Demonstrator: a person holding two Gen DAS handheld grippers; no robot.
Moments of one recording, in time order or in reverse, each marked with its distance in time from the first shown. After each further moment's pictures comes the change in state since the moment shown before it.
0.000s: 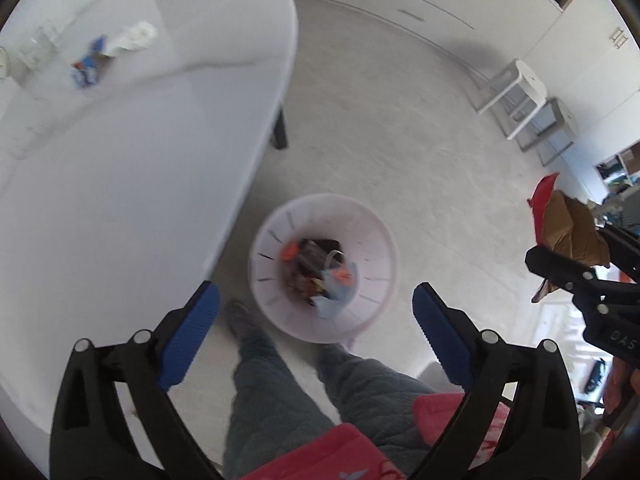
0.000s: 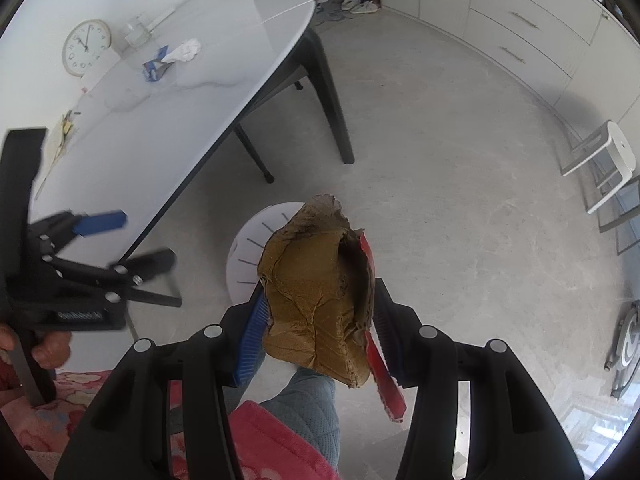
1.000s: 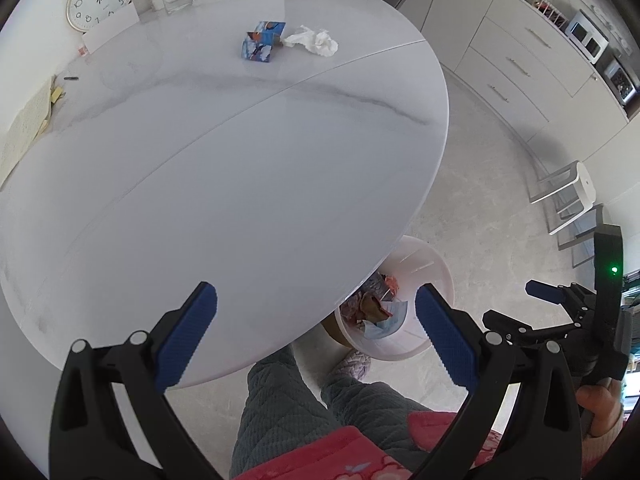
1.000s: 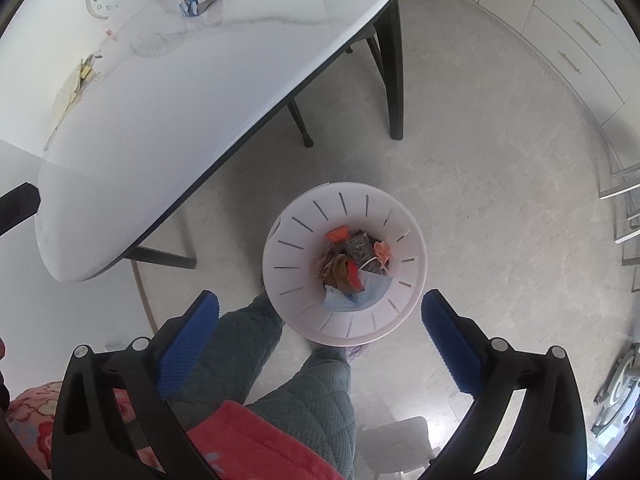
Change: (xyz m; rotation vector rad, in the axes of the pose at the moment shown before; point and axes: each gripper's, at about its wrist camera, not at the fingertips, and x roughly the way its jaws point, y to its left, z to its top) left arm -0.064 0.111 -0.037 -0.340 -0.117 0.107; right arm 0.065 0.066 0.031 -0.115 0.126 0.046
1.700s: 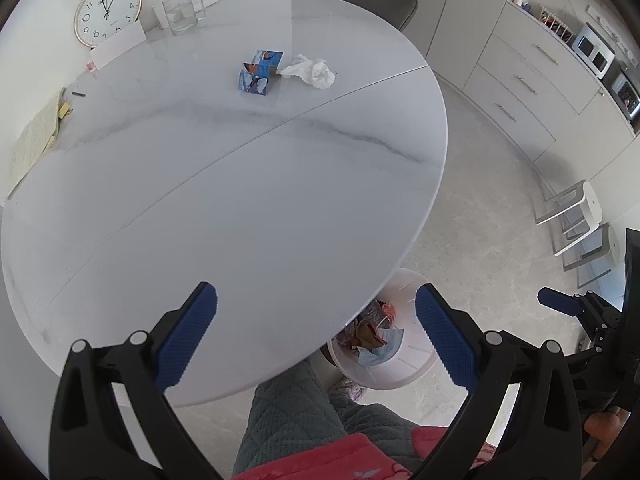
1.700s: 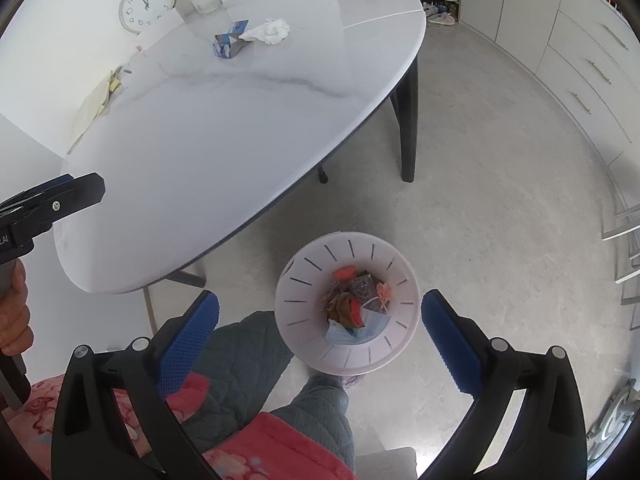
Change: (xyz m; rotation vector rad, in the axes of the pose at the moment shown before) left arm -0.003 -0.019 0.035 -0.020 -0.050 0.039; right arm -0.035 0.007 0.040 -0.072 -0.087 0.039
